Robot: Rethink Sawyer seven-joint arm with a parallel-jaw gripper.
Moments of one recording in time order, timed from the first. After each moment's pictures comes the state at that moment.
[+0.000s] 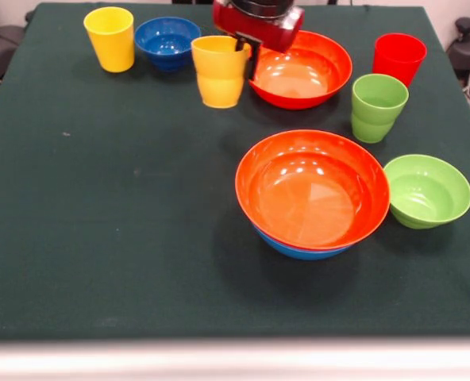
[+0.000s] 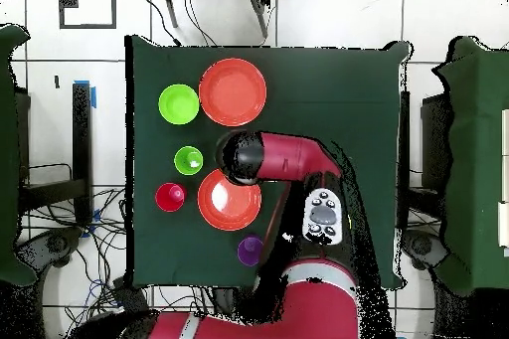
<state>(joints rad) -0.13 -0.52 -0.10 1.51 -0.08 0.65 2.03</state>
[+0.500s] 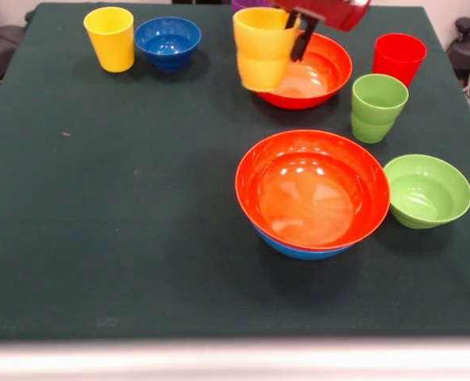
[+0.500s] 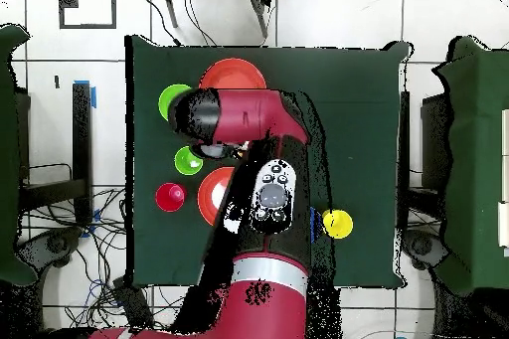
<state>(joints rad) -0.01 -0.52 -0.15 1.28 -0.08 0.97 2.03</state>
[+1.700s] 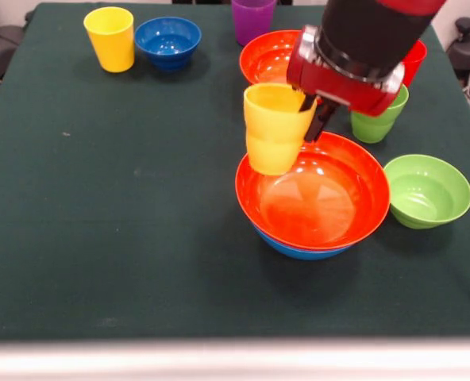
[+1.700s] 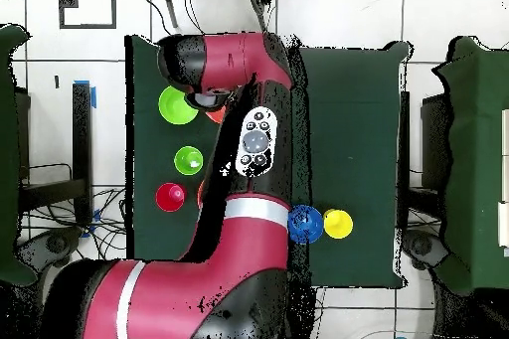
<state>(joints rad) 0.01 -0.26 -0.17 0.82 -0.09 1.09 2.03</state>
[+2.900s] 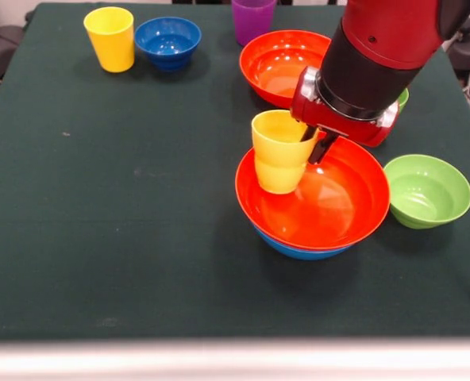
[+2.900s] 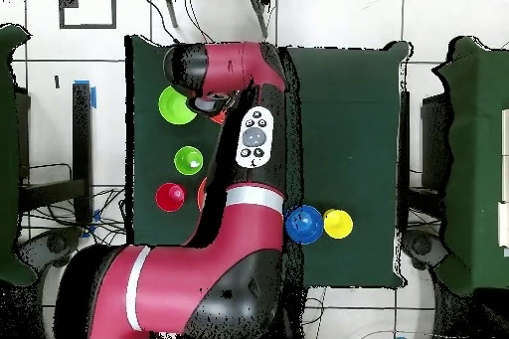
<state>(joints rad) 0.01 -0.17 -0.17 0.79 -0.05 1.09 2.03</state>
